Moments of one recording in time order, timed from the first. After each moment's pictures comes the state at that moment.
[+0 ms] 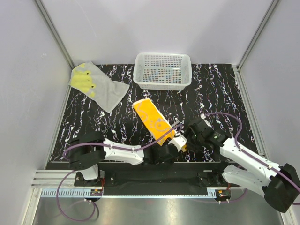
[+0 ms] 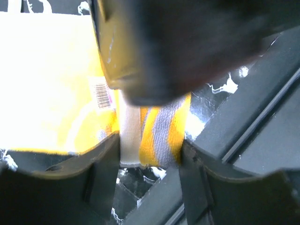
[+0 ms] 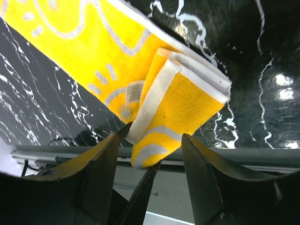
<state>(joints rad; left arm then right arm) -1.39 1.69 0.87 0.02 -0.37 -0.37 0.70 0.95 0.59 -0.64 0.01 1.18</state>
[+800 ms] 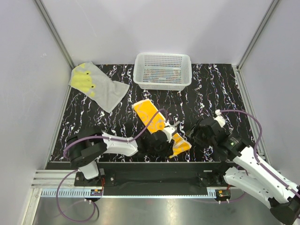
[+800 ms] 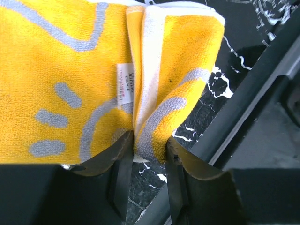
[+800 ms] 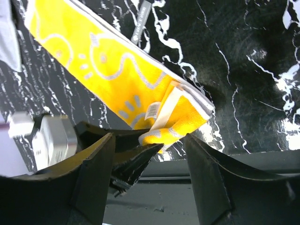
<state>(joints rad) -1.18 1.68 0.74 0.22 0.01 -0.50 0.70 0.73 0.70 -0.81 0.25 1.17</state>
